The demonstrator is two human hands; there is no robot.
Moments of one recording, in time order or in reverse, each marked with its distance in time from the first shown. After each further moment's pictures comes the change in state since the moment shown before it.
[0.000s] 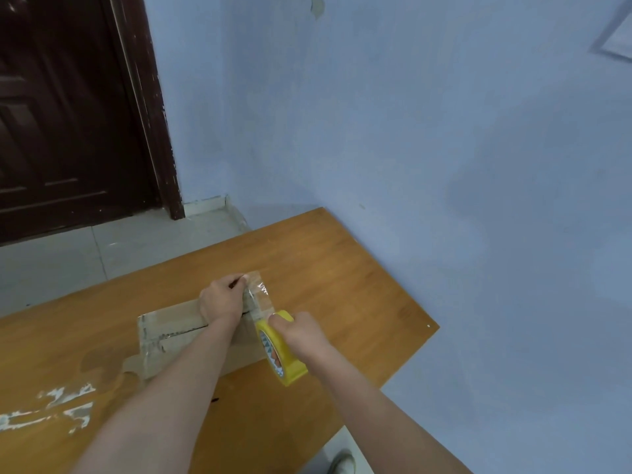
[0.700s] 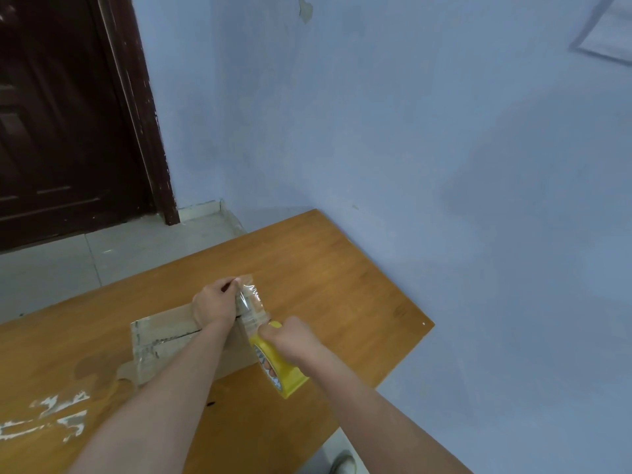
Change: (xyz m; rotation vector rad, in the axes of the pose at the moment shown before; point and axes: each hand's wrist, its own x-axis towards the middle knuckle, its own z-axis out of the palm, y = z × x) left_hand 0.001 -0.005 0.003 -0.035 0.019 -0.010; right_hand -0.008 -0.005 -0.001 -0.123 -0.055 0.041
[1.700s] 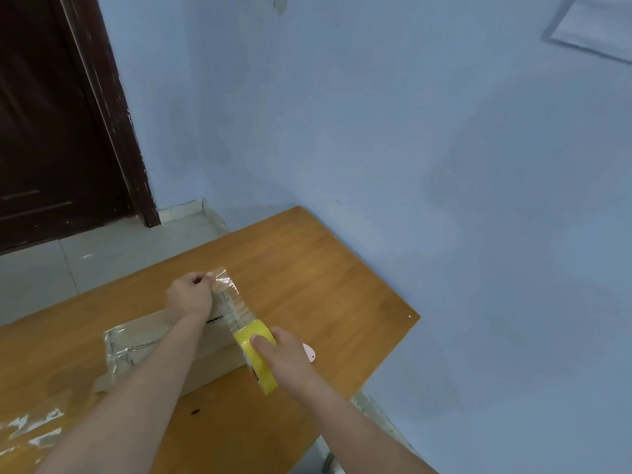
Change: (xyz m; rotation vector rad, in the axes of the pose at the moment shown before) left_hand 0.029 -0.001 0.002 -0.110 -0.001 -0.080; right_hand -0.017 0.030 0.009 0.489 -0.027 -0.121
